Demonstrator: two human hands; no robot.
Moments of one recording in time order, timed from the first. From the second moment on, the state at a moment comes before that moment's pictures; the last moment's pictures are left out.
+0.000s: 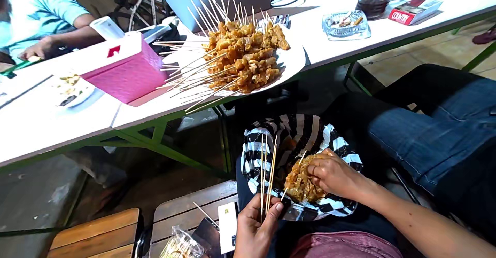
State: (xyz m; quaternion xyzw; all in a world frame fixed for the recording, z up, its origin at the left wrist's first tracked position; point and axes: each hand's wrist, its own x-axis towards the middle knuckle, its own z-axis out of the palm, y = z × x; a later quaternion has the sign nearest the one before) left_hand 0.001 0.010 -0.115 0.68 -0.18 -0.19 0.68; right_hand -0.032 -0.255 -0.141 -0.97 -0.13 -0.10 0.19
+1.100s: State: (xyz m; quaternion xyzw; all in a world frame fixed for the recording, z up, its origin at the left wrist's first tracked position) left_hand 0.003 0.010 -0.123 0.69 -0.20 -0.25 0.65; right_hand -0.035 -0.283 -0.114 -0.61 0.09 -0.02 0.78
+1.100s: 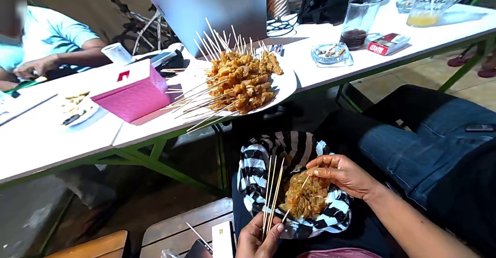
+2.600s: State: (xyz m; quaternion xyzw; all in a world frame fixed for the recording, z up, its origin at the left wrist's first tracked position) left_hand -0.006 -0.004 -0.114 0.62 -0.11 -0.27 0.73; right_hand -0.047 -0.257 -0.099 -0.67 0.11 -0.03 0.74
